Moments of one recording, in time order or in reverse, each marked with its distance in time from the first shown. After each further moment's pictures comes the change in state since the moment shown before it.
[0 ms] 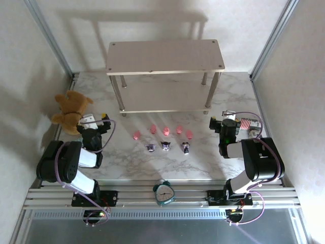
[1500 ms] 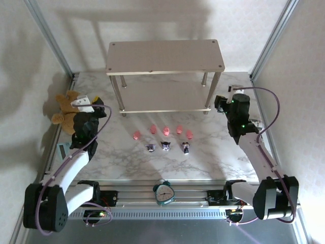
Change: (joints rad) left arm -0.089 -0.525 0.320 -0.769 0.068 -0.130; right arm 0.059 -0.409 0.512 -0.924 -0.196 0.125
